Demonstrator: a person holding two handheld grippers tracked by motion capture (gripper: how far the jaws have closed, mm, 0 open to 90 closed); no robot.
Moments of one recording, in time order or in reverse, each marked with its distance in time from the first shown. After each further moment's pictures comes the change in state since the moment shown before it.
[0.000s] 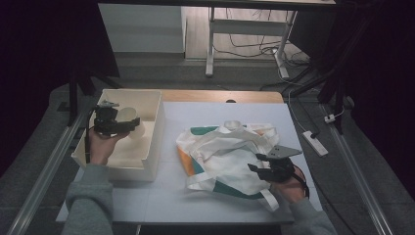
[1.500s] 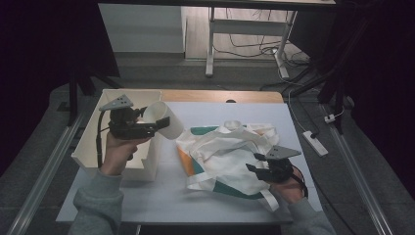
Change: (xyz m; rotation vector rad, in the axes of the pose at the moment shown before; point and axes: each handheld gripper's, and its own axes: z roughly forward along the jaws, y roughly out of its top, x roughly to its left) left arm -0.101 0.028 -0.057 -0.238 -0.460 0.141; right arm 0.005 0.003 0.000 -0.026 0.008 -0.015
